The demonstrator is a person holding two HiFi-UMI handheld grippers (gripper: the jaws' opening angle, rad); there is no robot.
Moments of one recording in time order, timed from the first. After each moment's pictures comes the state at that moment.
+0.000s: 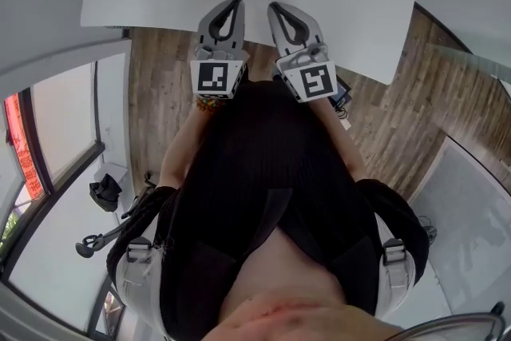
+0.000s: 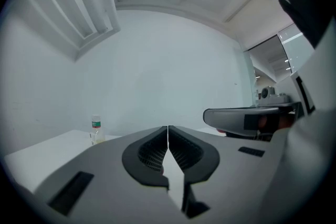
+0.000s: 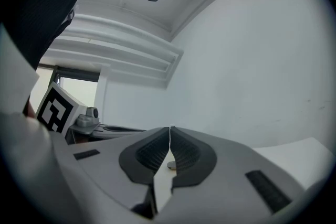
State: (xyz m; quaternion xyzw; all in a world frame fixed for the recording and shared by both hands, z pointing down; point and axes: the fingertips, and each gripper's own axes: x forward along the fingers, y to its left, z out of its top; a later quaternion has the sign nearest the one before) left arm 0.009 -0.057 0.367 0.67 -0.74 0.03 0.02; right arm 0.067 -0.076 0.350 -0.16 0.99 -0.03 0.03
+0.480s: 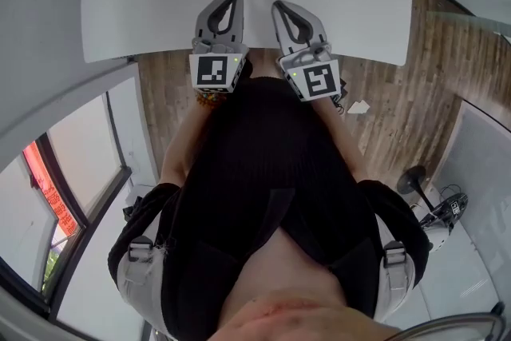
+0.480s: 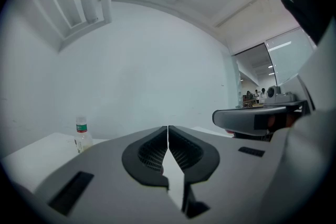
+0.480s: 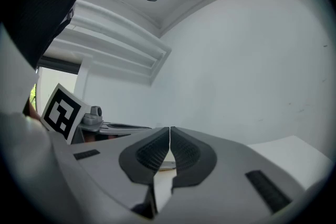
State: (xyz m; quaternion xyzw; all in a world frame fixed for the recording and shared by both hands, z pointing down) left arm -0.010 -0.085 0.363 0.74 -0.67 0.03 0.02; right arm 0.064 -0.087 0.350 -0.27 0.96 -0.03 0.03
